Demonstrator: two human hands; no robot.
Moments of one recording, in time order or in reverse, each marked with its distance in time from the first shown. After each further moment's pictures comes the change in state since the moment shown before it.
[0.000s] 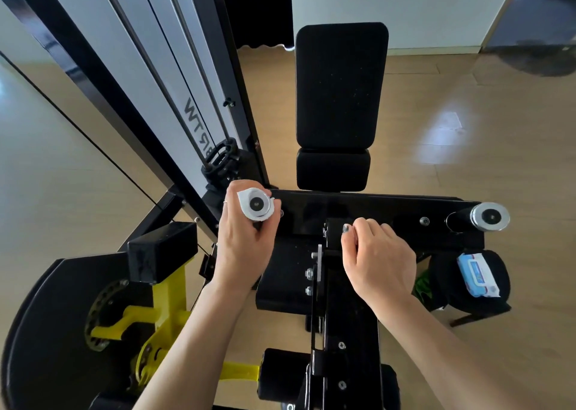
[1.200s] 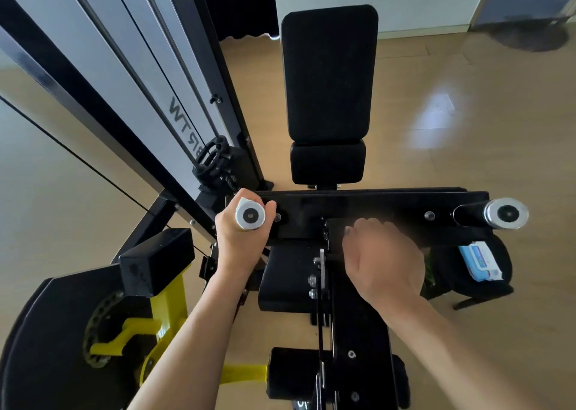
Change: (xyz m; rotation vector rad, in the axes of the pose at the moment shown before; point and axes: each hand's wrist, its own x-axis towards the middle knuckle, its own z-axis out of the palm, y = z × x) left_hand 0.015 -0.043 0.024 -0.051 -0.053 -0.264; right_hand 0.002 -0.002 0.000 -0.008 -0.004 -0.012
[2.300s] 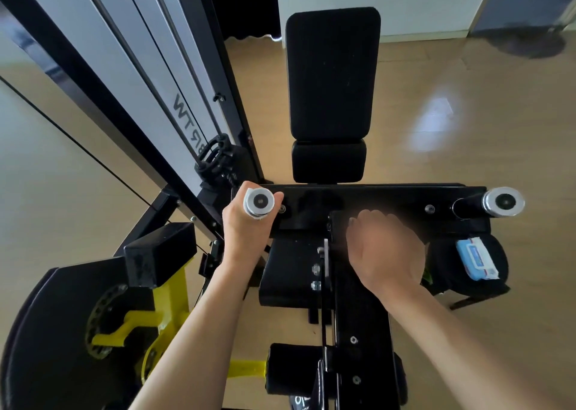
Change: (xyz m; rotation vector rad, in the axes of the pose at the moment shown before) left_hand -0.003 -0.011 -0.001 -0.012 -0.007 -0.075; right_hand -0.002 0.001 0.001 -0.010 0.014 -0.002
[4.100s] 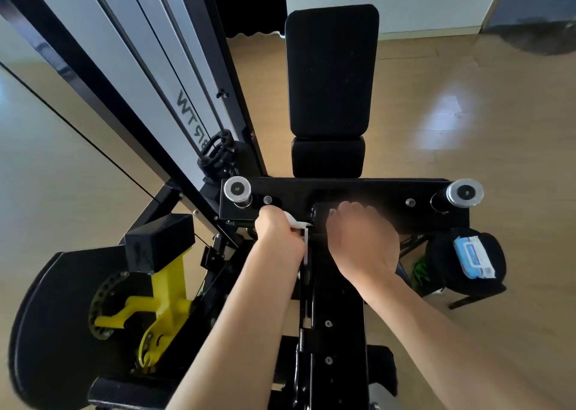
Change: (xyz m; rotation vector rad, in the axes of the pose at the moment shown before) left_hand -0.010 0.071 0.056 -0.186 -0.147 -1.120; right_hand 0.000 -0.002 -0.002 0.067 -0.044 0.053
